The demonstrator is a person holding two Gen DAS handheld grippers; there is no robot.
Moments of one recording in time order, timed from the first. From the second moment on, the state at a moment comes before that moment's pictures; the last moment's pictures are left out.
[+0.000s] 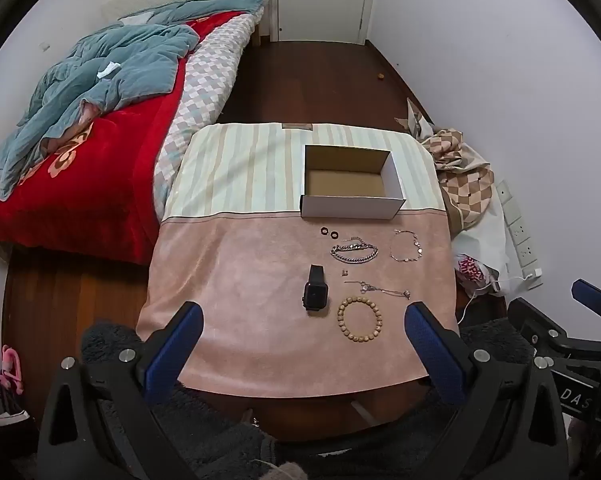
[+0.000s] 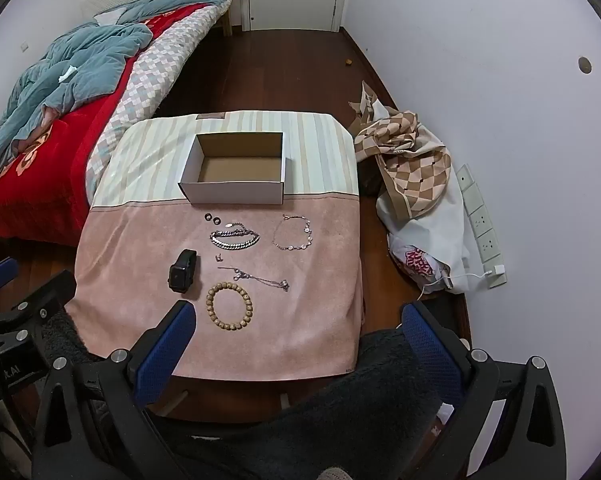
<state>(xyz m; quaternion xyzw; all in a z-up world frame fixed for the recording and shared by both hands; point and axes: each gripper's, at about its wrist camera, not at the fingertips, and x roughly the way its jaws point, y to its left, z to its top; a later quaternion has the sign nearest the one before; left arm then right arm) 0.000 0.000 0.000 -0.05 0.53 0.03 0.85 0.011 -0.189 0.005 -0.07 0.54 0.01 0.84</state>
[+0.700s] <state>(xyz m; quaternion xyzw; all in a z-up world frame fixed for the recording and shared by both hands) 0.001 0.006 0.003 -0.05 0.52 0.03 0.85 0.011 -0.192 0.007 -0.07 0.53 0.01 0.84</state>
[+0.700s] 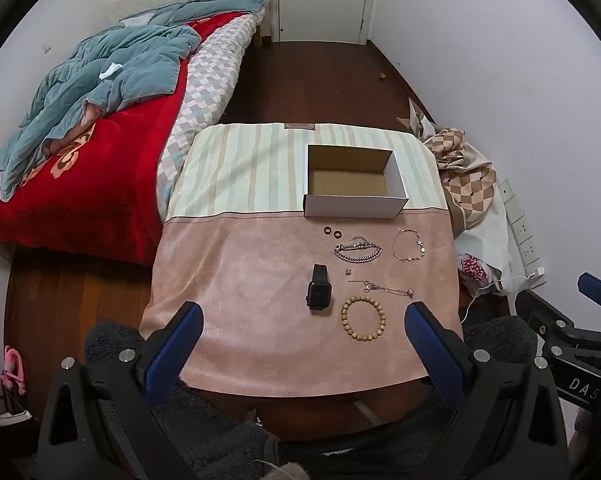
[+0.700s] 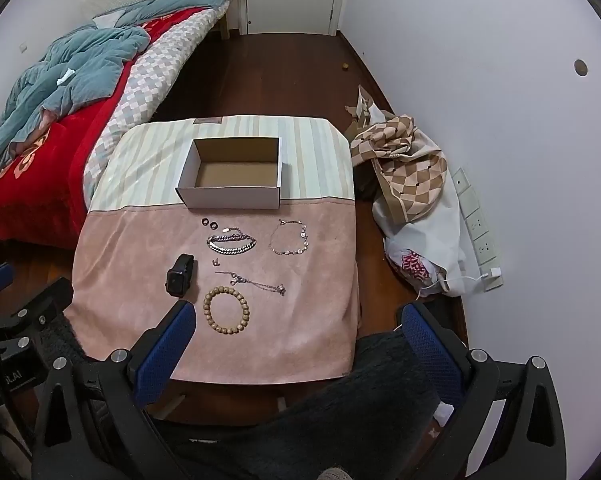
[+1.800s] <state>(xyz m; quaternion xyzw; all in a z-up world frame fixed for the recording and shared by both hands) -0.005 -0.001 0.008 -0.04 0.51 0.03 0.86 0.009 -0.190 0.019 -0.07 0.52 0.01 0.85</state>
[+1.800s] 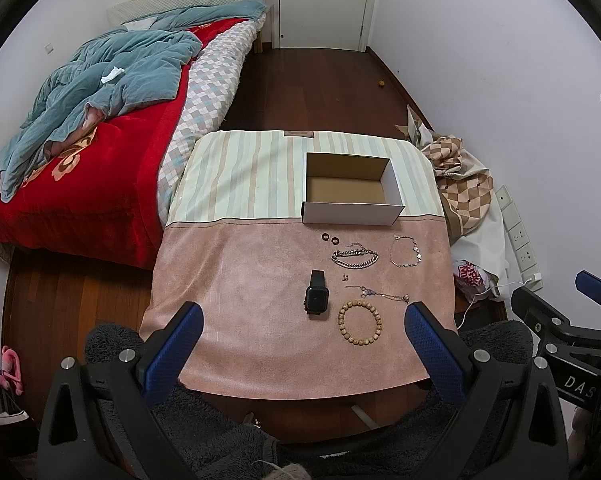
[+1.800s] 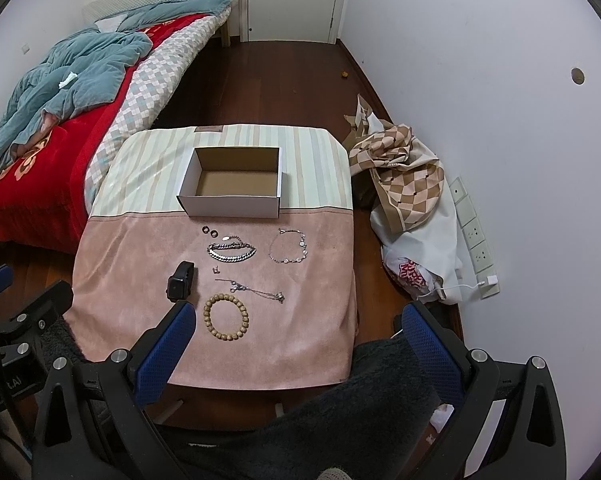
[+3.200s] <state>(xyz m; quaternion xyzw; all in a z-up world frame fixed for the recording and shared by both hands) -0.007 0.001 0.016 -0.04 0.51 0.03 0.86 0.004 -0.189 0.032 -0.08 0.50 0.01 0.86</state>
